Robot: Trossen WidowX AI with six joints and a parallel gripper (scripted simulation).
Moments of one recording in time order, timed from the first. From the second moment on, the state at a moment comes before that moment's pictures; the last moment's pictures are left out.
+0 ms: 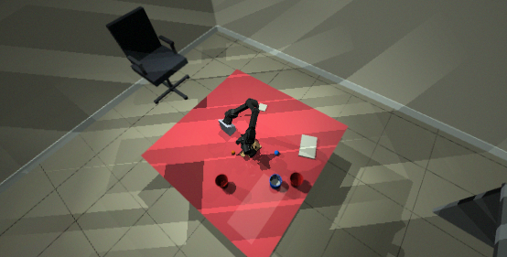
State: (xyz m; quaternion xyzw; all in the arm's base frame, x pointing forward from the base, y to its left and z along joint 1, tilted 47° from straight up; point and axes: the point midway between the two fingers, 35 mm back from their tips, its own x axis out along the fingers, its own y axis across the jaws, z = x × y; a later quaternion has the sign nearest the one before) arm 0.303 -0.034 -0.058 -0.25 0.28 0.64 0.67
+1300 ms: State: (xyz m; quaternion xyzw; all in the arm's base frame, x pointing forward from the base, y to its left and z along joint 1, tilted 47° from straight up) arm 0.304 -0.128 0.008 -0.26 0.29 0.62 0.69
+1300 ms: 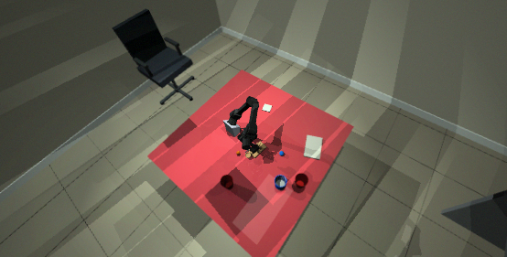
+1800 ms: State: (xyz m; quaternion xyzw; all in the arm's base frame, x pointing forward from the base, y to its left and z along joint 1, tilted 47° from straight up) arm 0.307 -0.017 0.047 -0.25 0.28 0.63 0.68
